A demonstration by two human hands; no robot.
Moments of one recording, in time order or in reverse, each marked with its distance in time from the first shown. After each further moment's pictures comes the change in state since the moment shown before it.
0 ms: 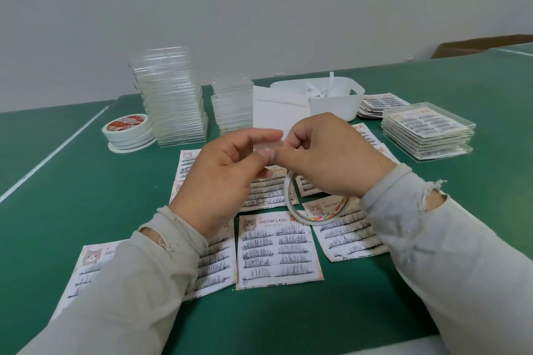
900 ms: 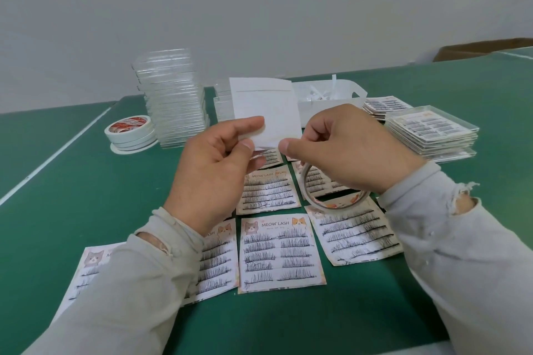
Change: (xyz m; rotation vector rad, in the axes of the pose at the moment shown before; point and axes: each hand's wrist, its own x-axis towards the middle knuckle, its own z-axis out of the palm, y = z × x) left_hand 0.003 0.004 -0.006 -0.003 0.169 0.018; right_hand -0.001 0.003 -0.018 -0.083 0.064 -0.004
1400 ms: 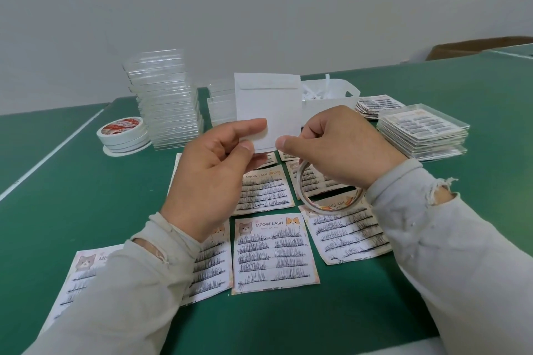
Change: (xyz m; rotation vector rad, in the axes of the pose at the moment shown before) left_hand -0.004 0.001 0.005 -0.023 -0.068 0.044; right_hand 0.005 0.004 0.003 0.013 0.023 0.085
